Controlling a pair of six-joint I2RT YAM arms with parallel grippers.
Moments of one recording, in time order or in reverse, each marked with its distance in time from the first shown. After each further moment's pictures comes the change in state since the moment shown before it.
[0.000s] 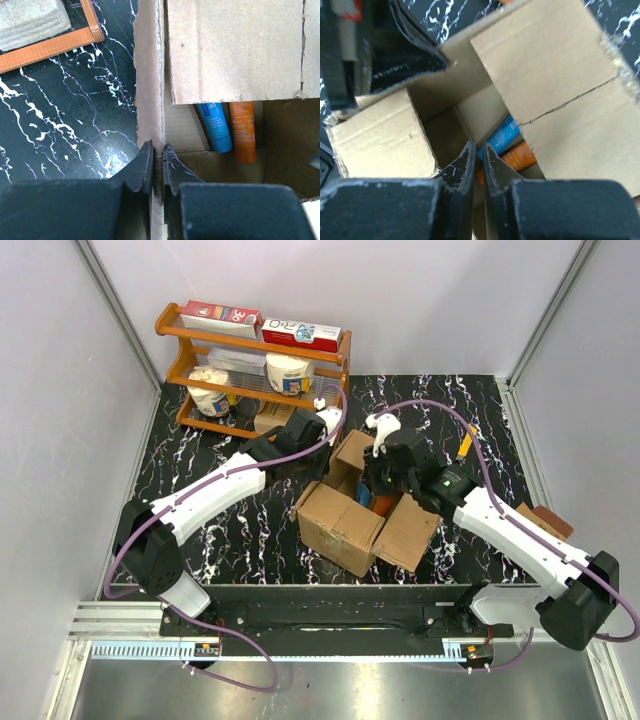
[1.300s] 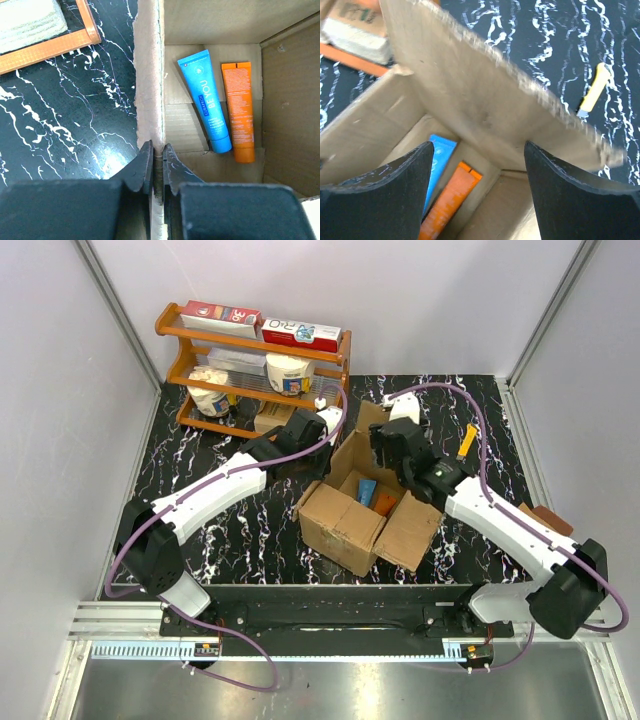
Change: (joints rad) left arm 0.000 0.006 0.000 0.011 0.011 -0.005; right arm 0.013 0.077 0.023 0.084 0.552 -0.035
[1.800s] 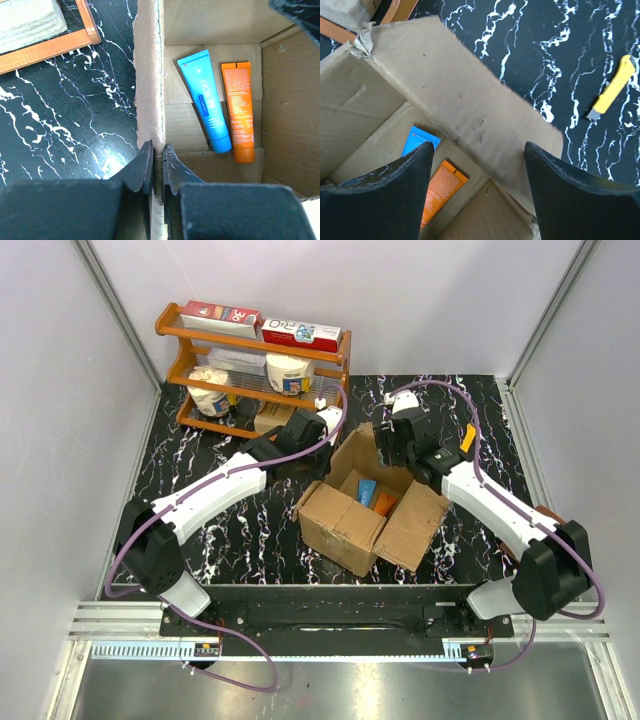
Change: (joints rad) left arm 0.000 0.000 0.000 0.000 0.001 0.000; right arm -0.196 0.085 -0.031 0.047 -0.249 -0.106
